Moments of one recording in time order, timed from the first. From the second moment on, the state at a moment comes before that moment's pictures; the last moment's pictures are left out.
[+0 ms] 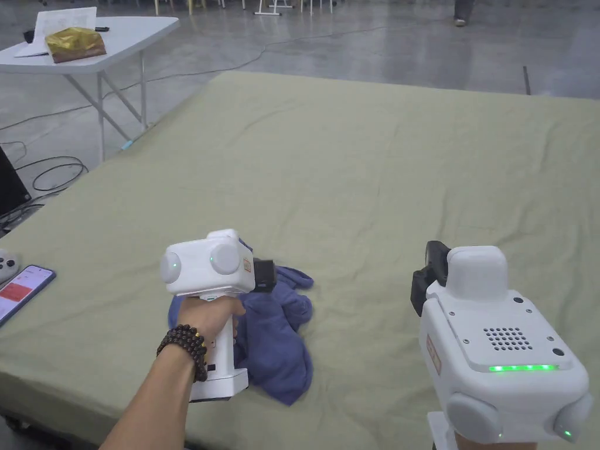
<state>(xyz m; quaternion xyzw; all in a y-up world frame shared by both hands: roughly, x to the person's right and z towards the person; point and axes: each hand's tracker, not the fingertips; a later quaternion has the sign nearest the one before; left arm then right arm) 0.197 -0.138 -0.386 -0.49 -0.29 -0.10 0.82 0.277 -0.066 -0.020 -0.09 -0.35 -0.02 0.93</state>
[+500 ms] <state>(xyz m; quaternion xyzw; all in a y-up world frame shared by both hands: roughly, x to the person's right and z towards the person) 0.197 -0.079 -0.293 -0.37 -0.41 -0.08 0.83 0.304 -0.069 0.016 -0.10 -0.39 -0.04 0.91</state>
